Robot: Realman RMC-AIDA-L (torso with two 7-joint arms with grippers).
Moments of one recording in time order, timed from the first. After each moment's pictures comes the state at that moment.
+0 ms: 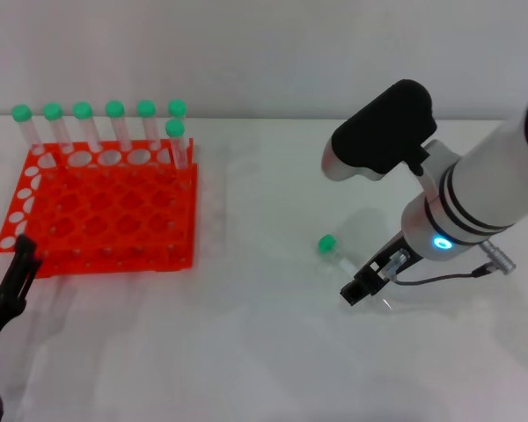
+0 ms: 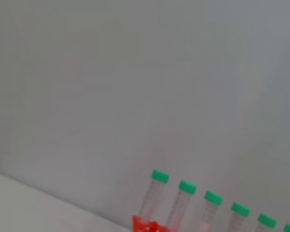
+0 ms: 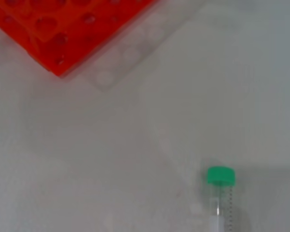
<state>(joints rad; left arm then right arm) -0.18 -2.09 -0.54 -0.28 -1.14 -1.34 2.71 0.77 2.03 -1.85 -1.28 0.51 1.28 -0.08</state>
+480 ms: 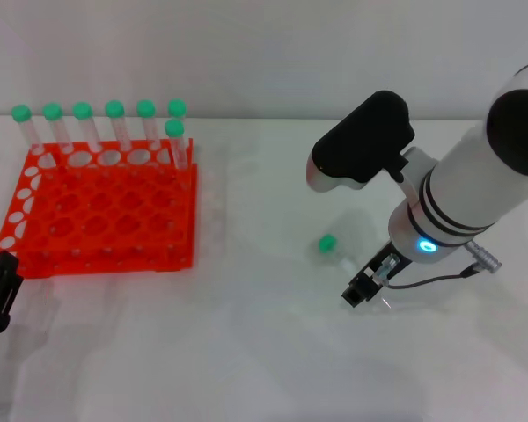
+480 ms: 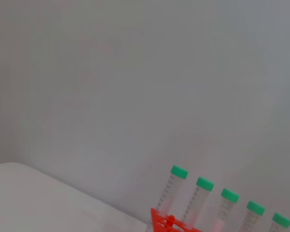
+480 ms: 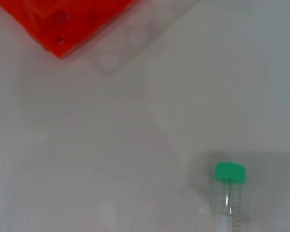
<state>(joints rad) -0.14 -2.09 -0.54 -0.27 -1.15 -1.35 2.67 0.85 2.03 -1.90 -1.16 0.54 1.25 -0.08</state>
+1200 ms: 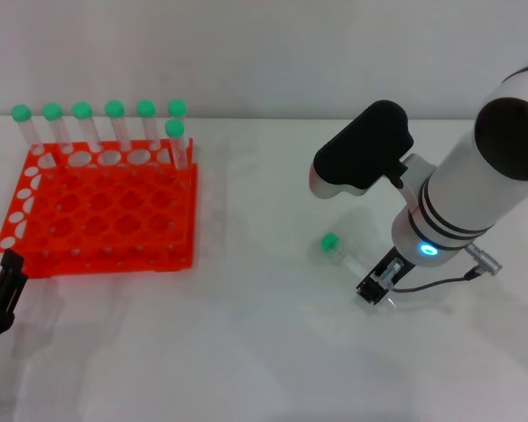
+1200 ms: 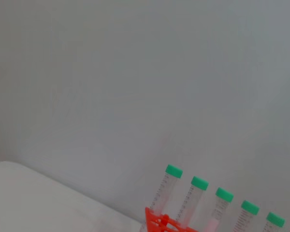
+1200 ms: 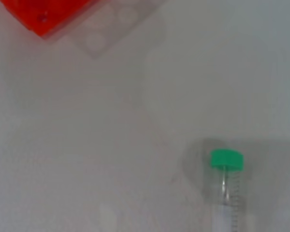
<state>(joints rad) -0.15 -2.09 -0.54 -0.27 -1.14 -1.35 2.66 0.88 2.03 -1.92 -1.07 0.54 1.22 -0.08</state>
